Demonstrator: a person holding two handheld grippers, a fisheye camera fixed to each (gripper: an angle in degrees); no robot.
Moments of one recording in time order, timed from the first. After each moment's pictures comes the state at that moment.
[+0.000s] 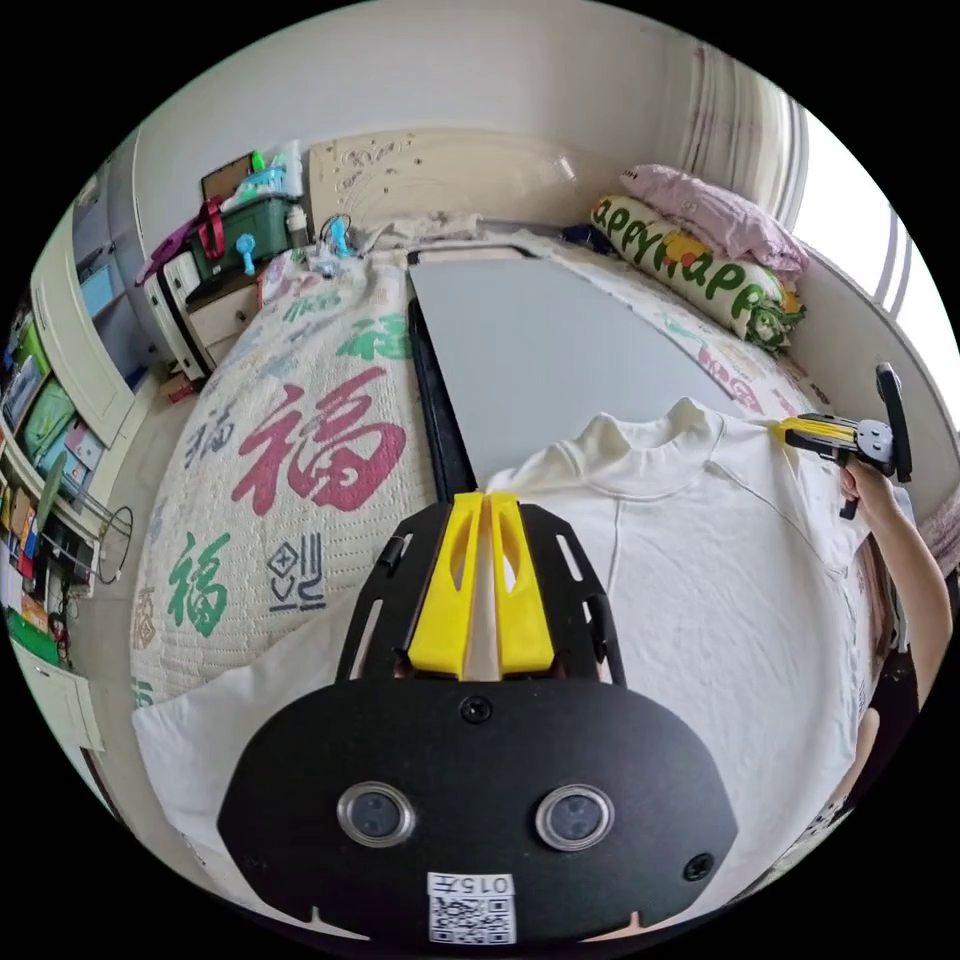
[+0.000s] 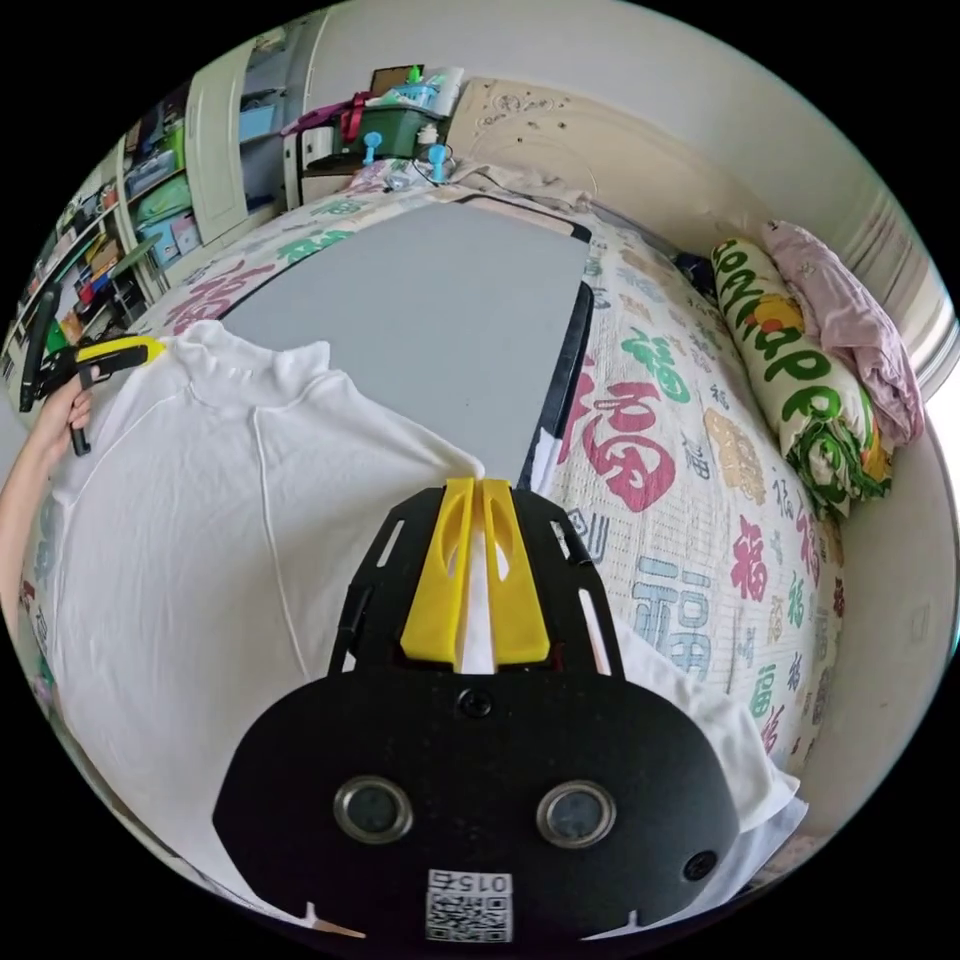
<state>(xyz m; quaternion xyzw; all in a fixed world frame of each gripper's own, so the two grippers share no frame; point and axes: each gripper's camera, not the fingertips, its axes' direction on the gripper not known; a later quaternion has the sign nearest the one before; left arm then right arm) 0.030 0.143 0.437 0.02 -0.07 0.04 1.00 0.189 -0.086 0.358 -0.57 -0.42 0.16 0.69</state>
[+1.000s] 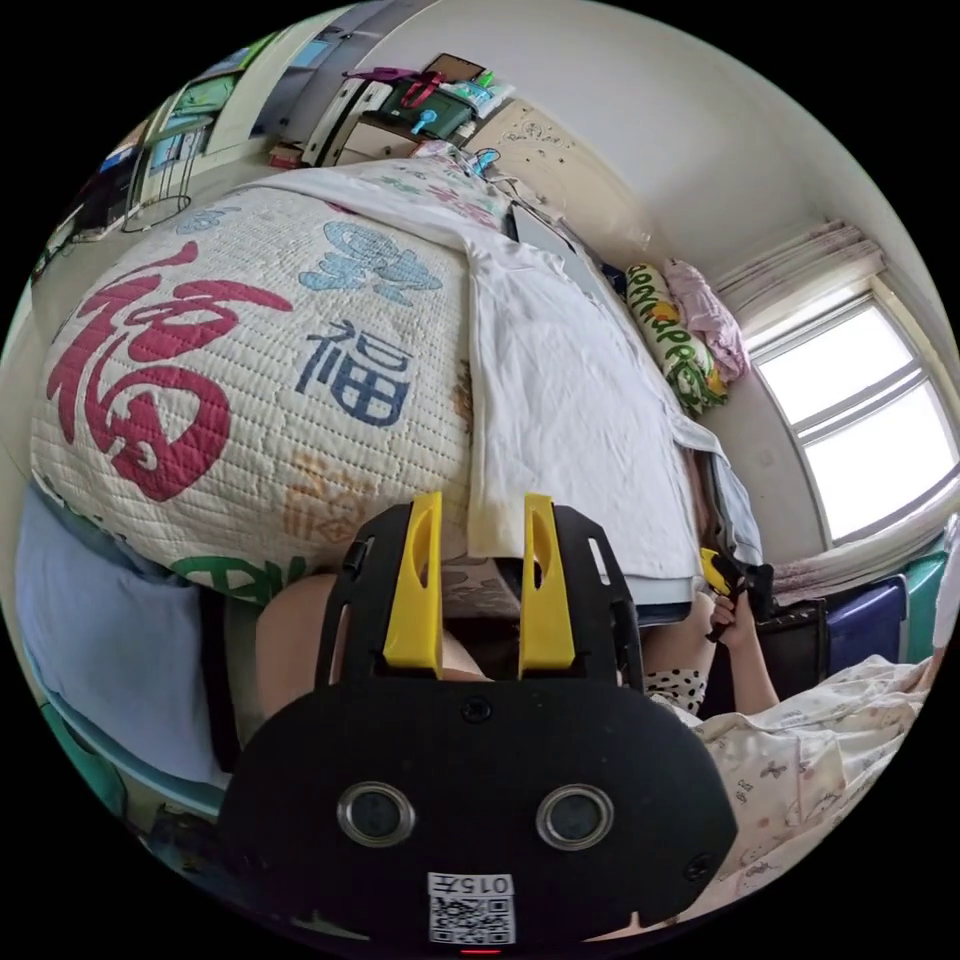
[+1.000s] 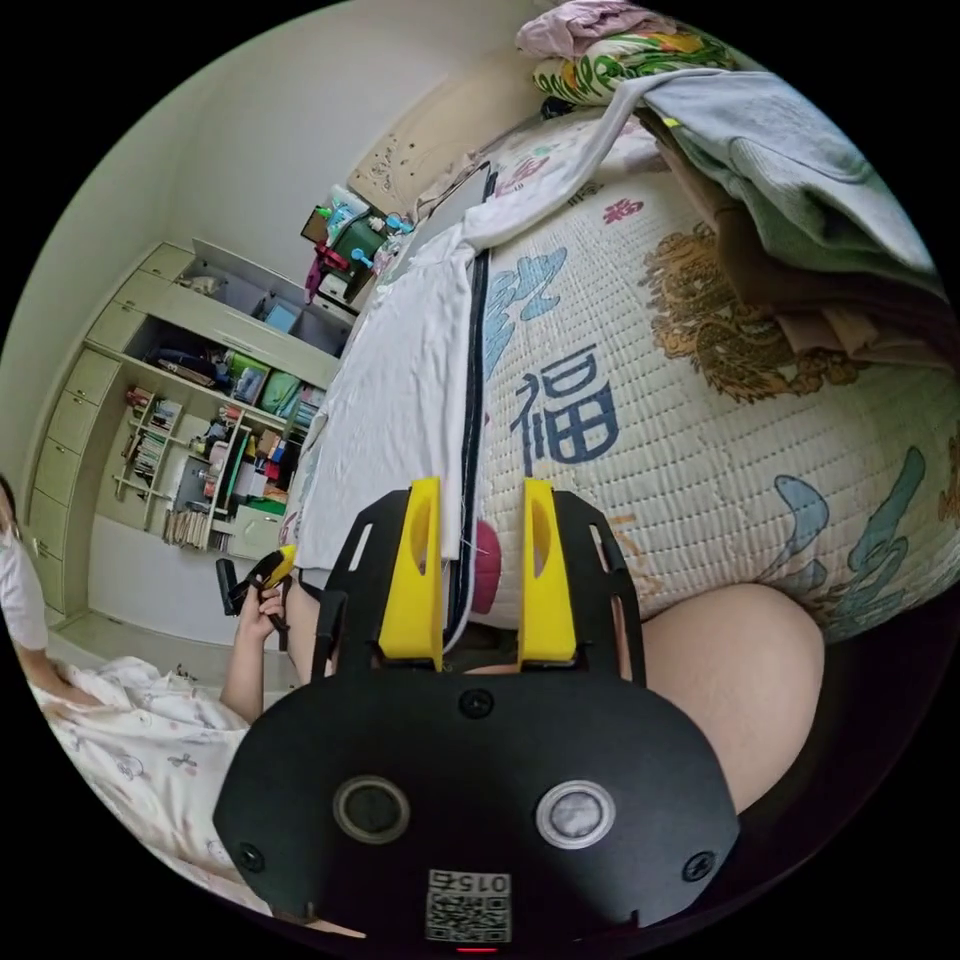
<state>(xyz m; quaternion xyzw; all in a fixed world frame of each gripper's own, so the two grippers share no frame) -0.119 0.834 0.034 0.03 0.11 -0.19 0.97 0.474 0.116 -0.155 -0.54 -0.45 0.55 0.46</state>
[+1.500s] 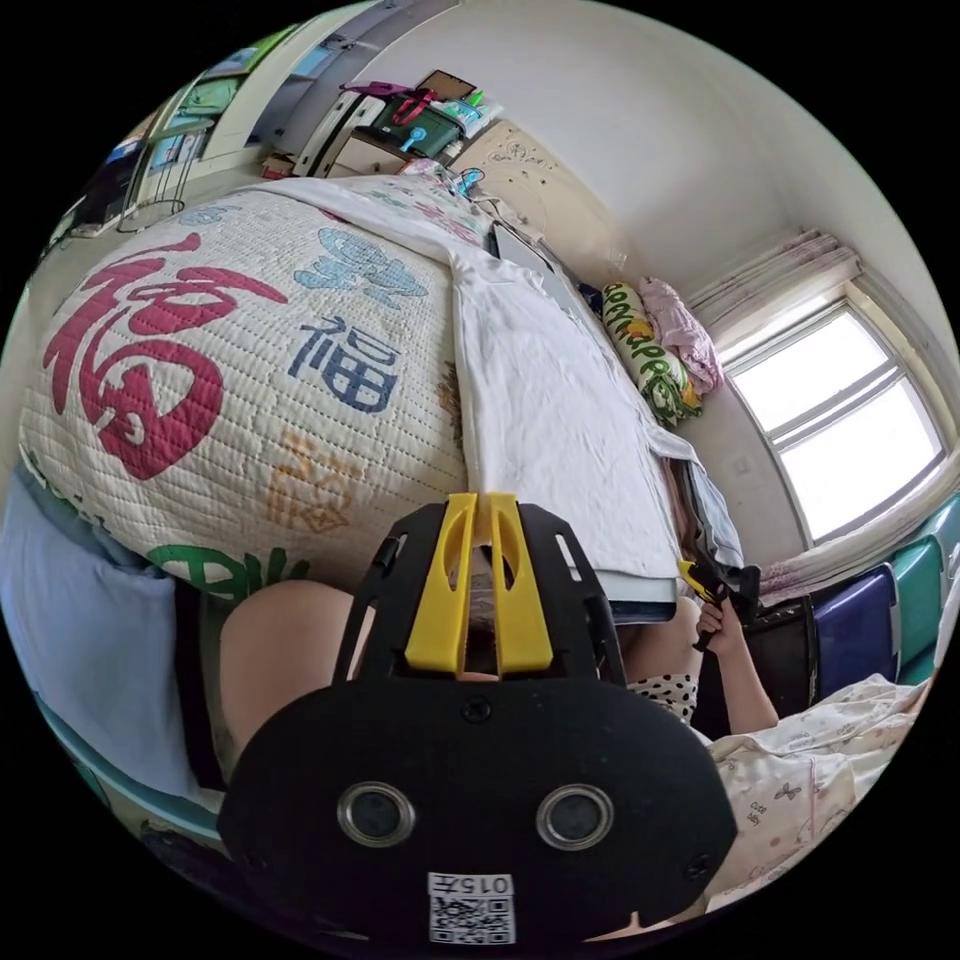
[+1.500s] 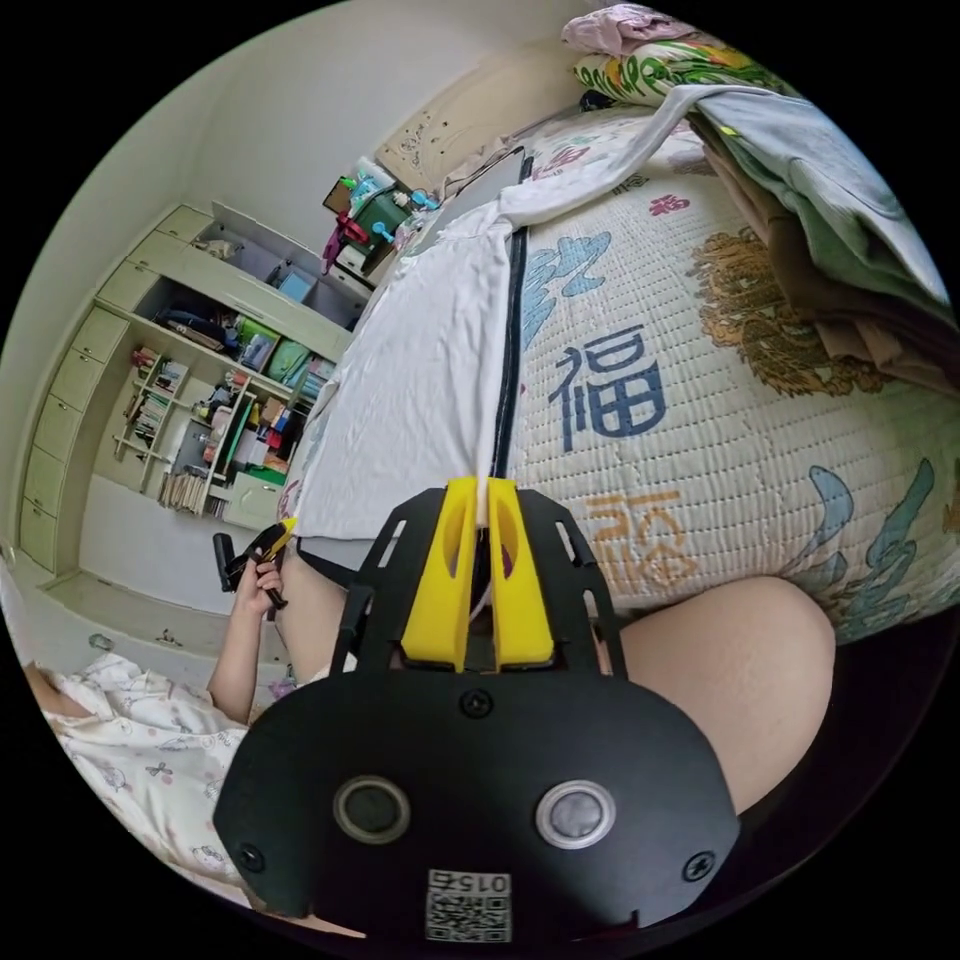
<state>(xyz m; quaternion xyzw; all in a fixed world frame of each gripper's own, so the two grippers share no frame) -0.169 0.807 -0.067 0.08 0.15 -0.19 0.97 0.479 0.136 -0.211 -0.52 -0.48 0.52 0.47</state>
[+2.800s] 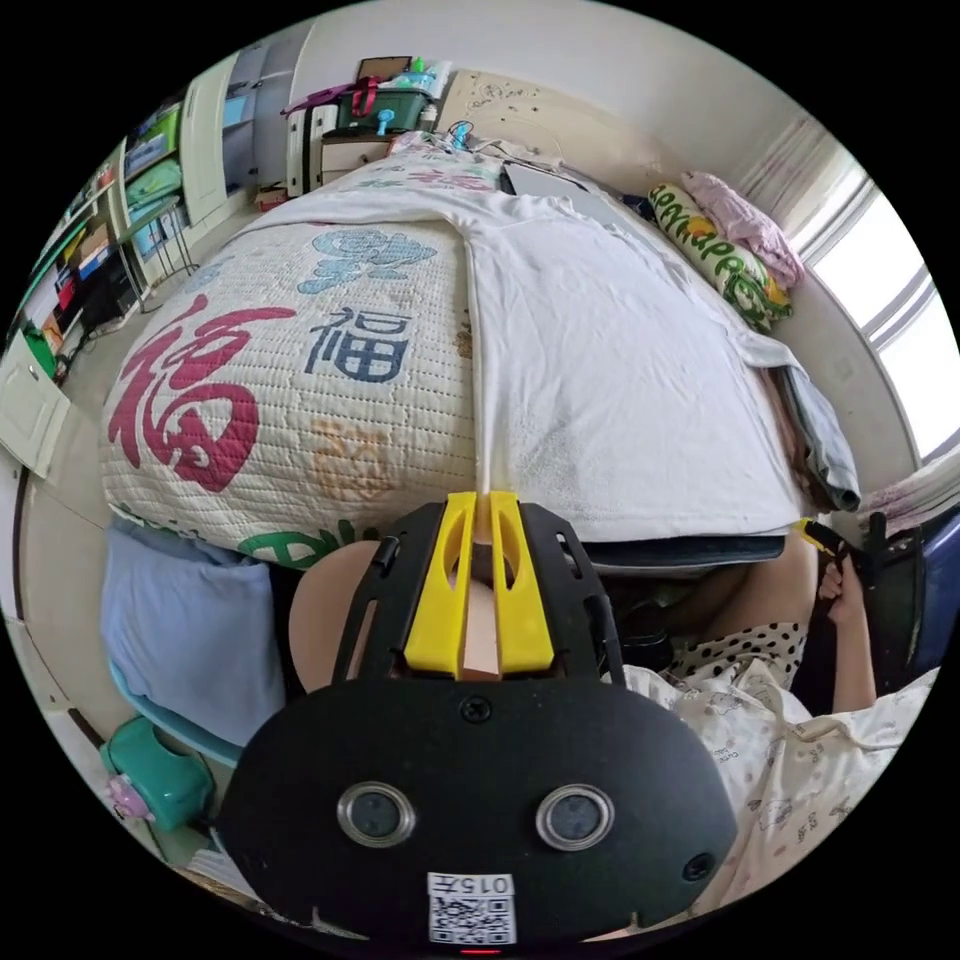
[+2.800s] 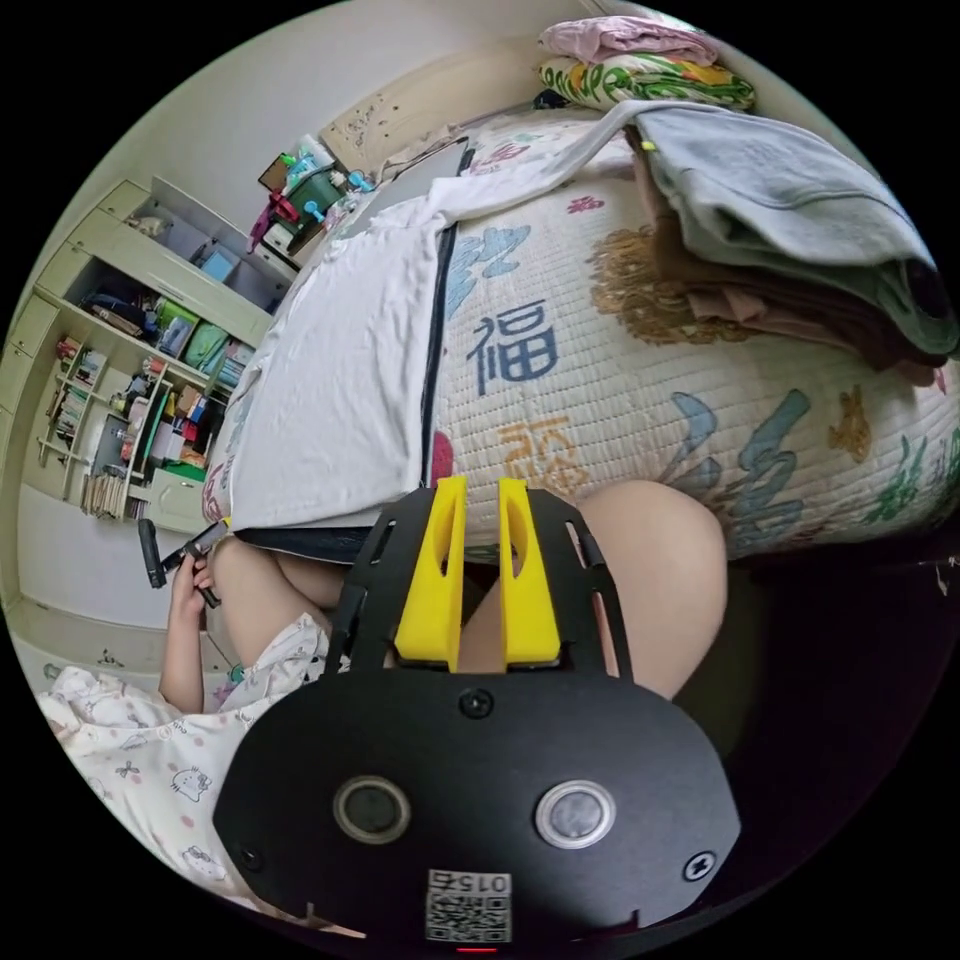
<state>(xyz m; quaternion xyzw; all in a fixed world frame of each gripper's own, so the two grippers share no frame) -0.180 0.545 -0.233 -0.02 0.00 -0.13 0.99 0.474 0.013 -0.446 -0.61 -0.40 0.45 0.52</state>
